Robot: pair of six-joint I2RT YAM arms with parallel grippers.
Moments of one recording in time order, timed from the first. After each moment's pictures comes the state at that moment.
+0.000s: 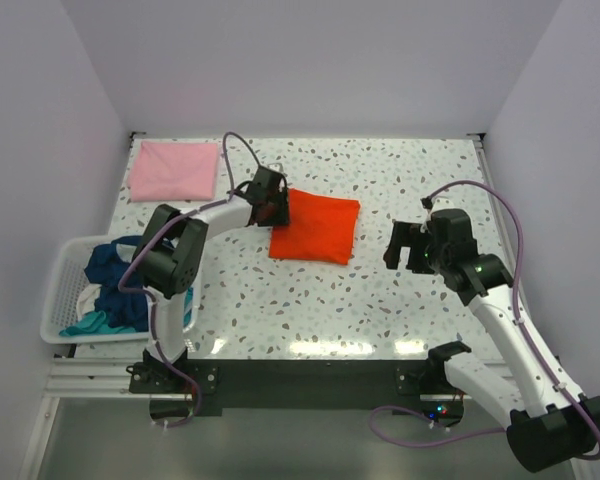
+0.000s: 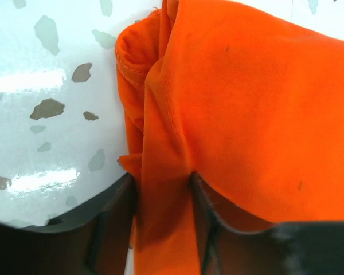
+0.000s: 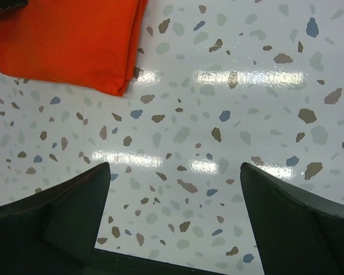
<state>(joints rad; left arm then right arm) -0.48 2.01 1.32 -0.22 -0.04 -0.48 0.29 0.88 0.86 -0.75 0.02 0.35</state>
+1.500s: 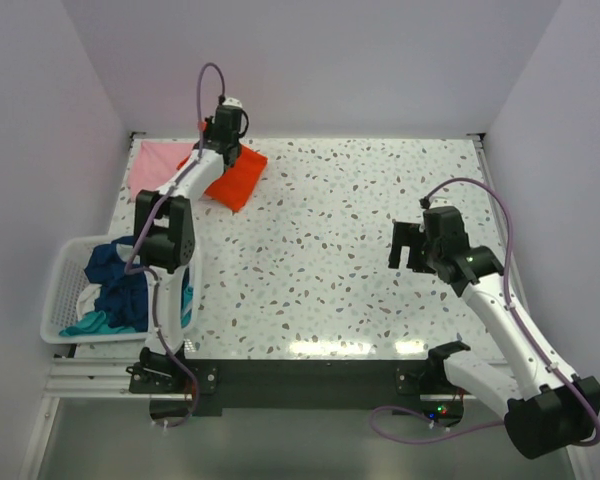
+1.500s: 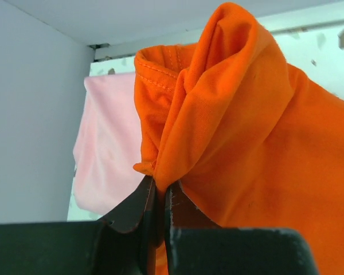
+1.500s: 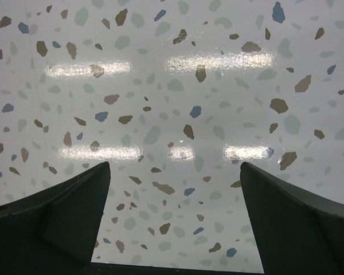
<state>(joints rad) -0.25 2.20 1.84 -0.27 -0.67 0.21 0.29 0.96 0.86 -0.76 0.12 0.34</state>
